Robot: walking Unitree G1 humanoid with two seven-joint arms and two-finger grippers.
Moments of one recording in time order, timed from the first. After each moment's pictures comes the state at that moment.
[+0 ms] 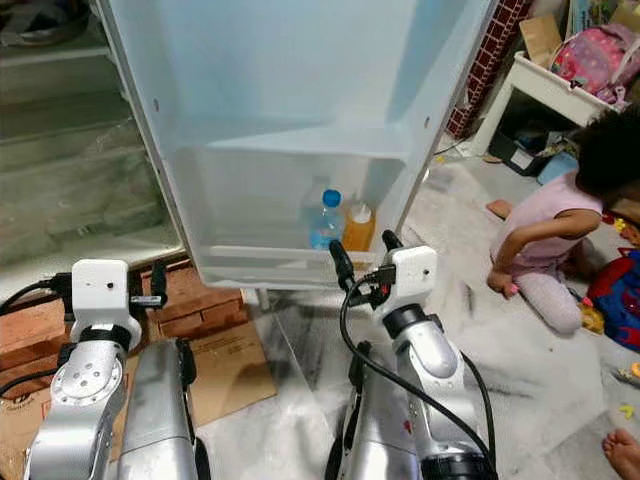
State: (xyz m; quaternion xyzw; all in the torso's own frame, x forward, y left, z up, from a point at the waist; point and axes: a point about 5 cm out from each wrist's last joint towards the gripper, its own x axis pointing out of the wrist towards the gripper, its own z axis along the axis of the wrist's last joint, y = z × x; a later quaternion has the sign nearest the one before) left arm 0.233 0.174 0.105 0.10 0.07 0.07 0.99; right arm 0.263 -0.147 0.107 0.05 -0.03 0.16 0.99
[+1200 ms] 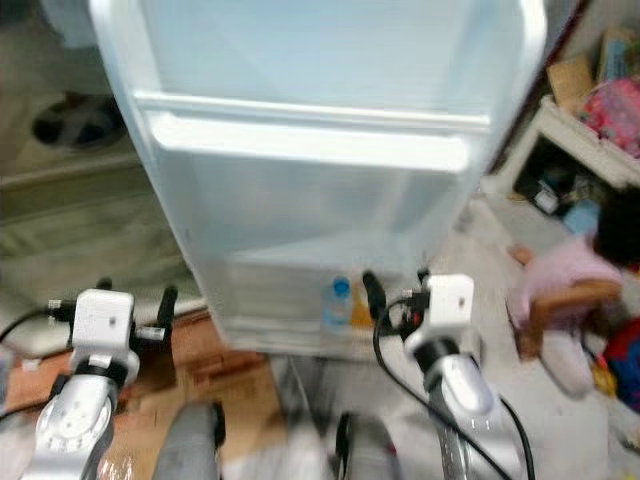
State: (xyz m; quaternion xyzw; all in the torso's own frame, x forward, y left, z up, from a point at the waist) left arm 0.207 0.179 0.095 0.13 0.07 0.01 0.99; right arm 0.224 -0.177 0.081 0.05 0.10 0.08 0.99
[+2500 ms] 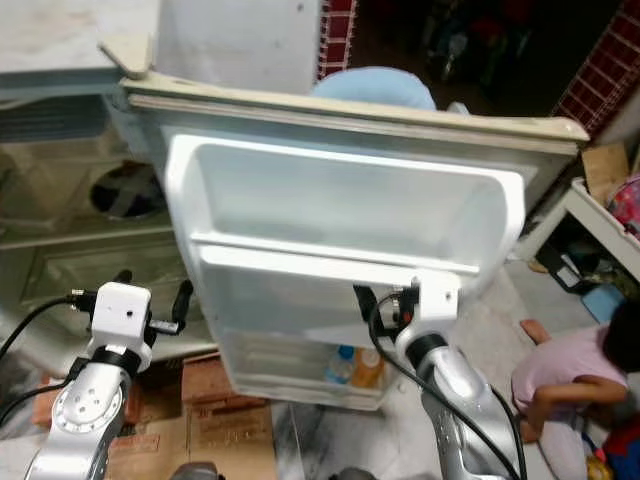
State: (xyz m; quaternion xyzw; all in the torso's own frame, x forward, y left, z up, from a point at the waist) left arm 0.223 0.171 0.088 0.12 0.05 -0.03 0.99; right arm 0.244 -0.167 0.085 0.08 0.12 0.13 0.98
